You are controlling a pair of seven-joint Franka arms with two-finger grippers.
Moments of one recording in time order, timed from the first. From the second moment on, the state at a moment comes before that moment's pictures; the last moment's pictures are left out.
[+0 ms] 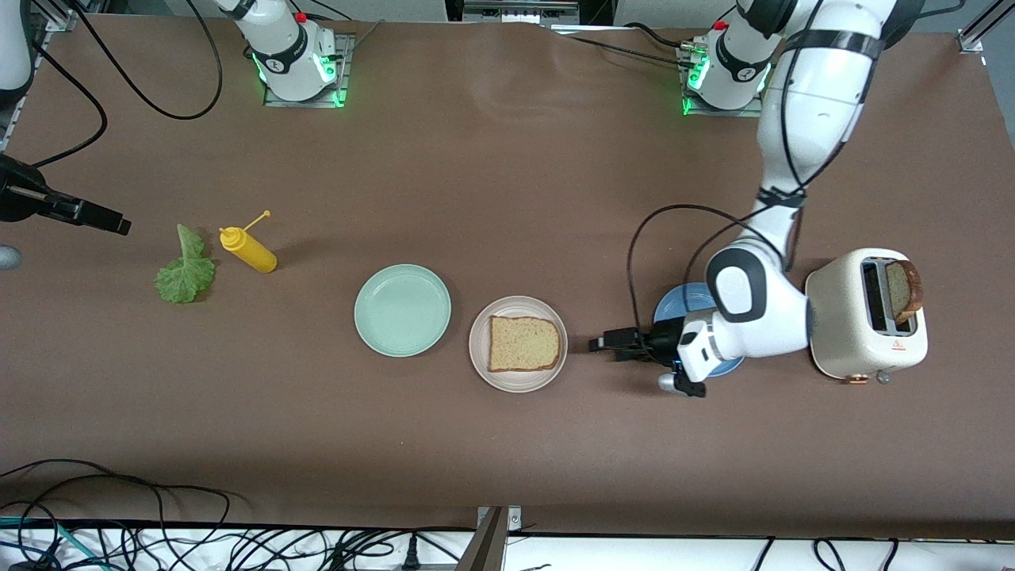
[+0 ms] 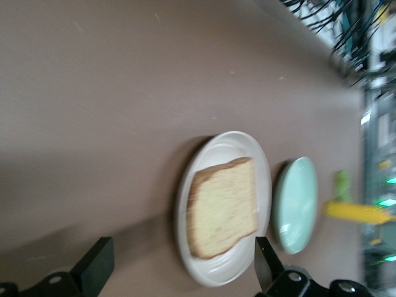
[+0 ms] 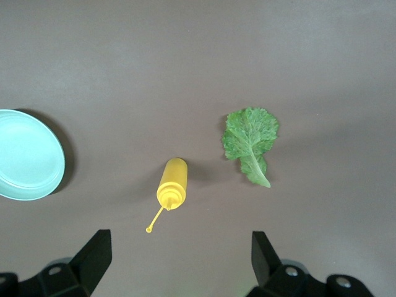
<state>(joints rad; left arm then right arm) -0.26 0.76 0.05 -1.49 -1.01 2.17 0.55 0.03 0.14 -0.15 -1.58 0.02 1.58 0.12</state>
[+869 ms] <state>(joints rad) -0.07 0.16 0.05 -1.69 -0.19 1.93 0.52 0.03 0.14 -0.15 -1.58 0.02 1.58 0.12</state>
